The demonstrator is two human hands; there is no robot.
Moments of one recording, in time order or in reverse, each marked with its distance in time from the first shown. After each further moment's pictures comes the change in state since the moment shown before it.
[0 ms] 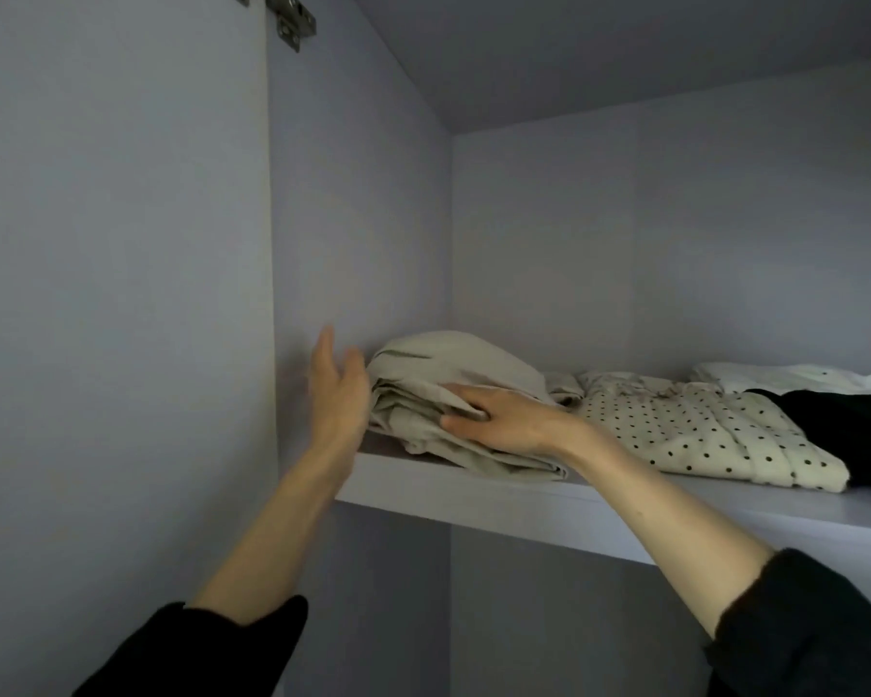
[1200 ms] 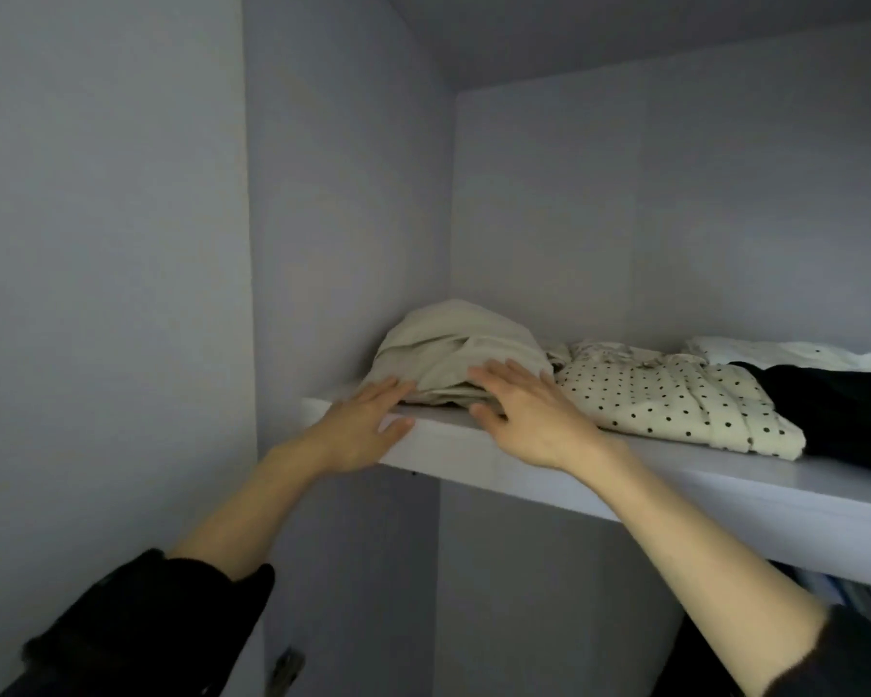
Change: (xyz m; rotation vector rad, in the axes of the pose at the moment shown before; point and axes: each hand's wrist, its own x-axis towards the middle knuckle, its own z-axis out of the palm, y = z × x) left_hand -0.016 -0.049 0.011 0.974 -0.725 0.254; right_hand -0.056 0.019 0.006 -0.255 0.114 0.112
